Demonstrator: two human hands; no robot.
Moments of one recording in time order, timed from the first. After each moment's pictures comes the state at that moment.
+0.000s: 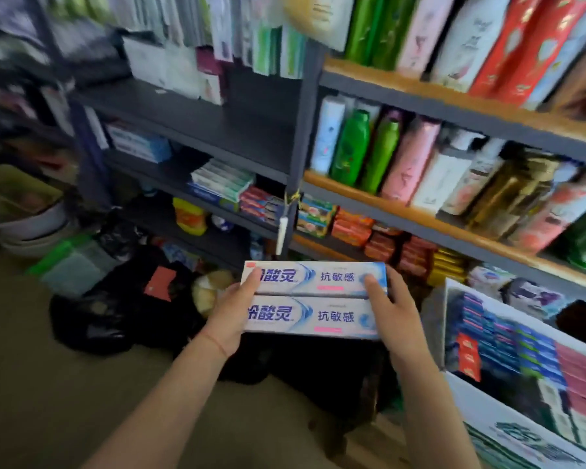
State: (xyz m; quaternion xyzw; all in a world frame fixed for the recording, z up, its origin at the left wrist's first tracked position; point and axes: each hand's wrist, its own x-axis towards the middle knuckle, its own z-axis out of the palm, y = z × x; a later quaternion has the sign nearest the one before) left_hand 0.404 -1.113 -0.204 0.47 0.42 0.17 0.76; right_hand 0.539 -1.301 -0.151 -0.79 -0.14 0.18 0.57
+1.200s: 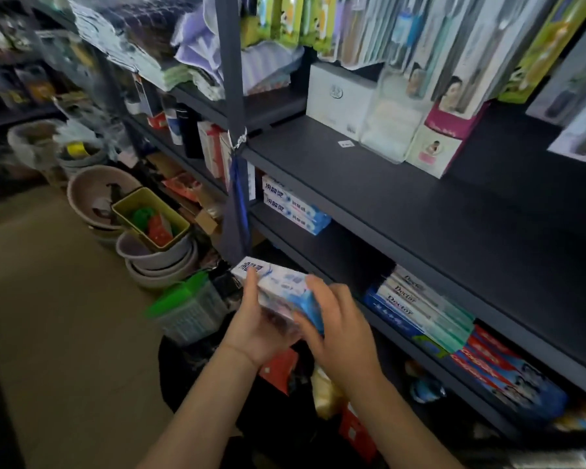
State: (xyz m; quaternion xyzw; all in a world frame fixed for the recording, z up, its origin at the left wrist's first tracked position) left_hand 0.373 -0.501 -0.244 0.07 0.32 0.20 0.92; right_hand 0.478 -0.606 -0.217 -0.69 -0.62 -0.08 0.36
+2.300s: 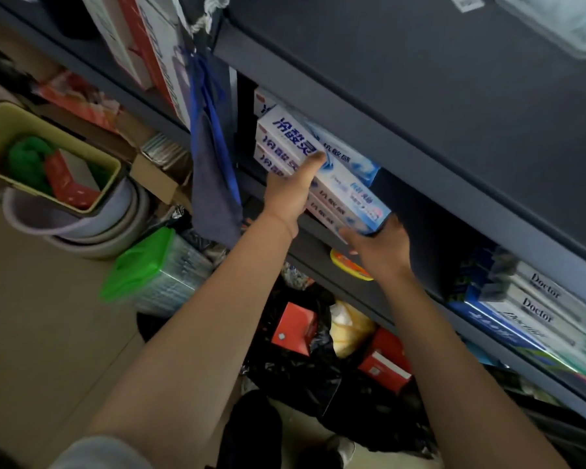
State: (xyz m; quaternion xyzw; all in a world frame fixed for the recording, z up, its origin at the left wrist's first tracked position) left_hand 0.526 -0.180 -0.398 0.37 0.51 0.16 0.76; right_hand 0.602 -0.334 -0.403 -0.89 -0.15 0.23 0.36
